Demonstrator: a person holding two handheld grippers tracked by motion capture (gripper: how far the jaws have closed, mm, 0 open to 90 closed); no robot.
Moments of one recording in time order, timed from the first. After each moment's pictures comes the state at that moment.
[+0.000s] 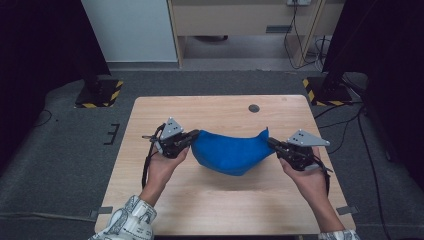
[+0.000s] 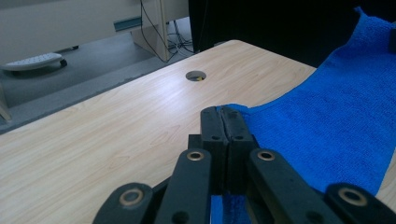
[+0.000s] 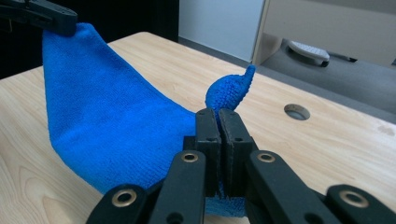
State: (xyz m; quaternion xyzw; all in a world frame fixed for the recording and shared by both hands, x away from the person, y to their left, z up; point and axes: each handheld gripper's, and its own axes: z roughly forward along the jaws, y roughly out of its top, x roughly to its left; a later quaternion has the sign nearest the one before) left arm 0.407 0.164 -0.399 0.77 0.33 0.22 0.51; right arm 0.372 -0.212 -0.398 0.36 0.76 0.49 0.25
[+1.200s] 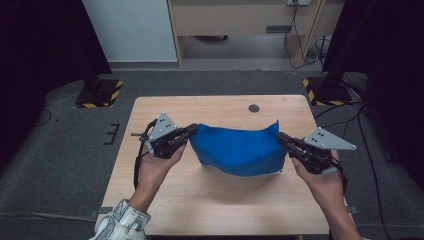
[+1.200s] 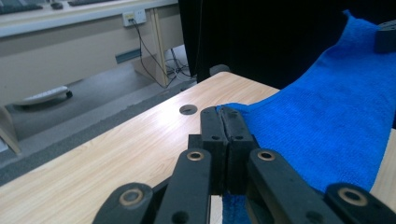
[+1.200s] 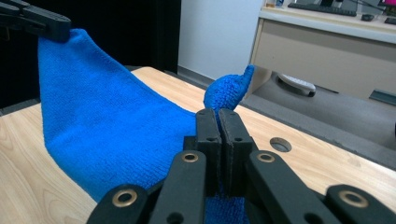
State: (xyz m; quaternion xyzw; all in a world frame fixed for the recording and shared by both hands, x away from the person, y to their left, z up) left arm 0.368 0.164 -0.338 0.75 0.29 0.25 0.53; right arm 0.338 -0.224 -0.346 0.34 0.73 0.52 0.28
